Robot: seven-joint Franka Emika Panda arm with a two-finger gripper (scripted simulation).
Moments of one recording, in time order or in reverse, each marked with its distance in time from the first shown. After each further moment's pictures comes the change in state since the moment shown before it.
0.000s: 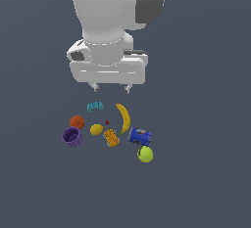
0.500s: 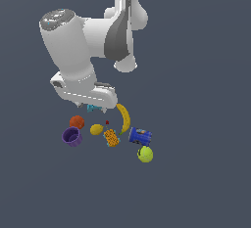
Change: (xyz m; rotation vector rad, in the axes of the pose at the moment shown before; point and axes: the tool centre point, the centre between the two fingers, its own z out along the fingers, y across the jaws) arm 0.009 0.084 0.086 -0.001 -0.017 0.173
